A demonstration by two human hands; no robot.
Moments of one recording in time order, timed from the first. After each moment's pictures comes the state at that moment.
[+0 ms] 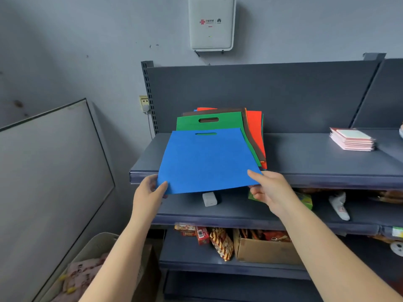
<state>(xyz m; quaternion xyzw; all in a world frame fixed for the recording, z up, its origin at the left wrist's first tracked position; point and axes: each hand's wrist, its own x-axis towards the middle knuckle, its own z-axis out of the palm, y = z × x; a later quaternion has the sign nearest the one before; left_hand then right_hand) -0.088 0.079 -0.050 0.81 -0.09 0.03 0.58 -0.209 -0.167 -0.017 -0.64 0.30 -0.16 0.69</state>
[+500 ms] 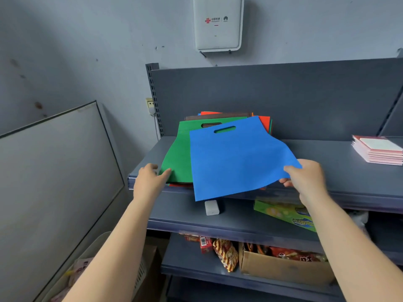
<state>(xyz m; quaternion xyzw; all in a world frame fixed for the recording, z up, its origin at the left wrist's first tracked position) -0.042 0.029 -0.015 0.91 -0.03 0.08 0.40 -0.181 -0.266 -0.003 -0.73 0.33 -0.29 0.53</state>
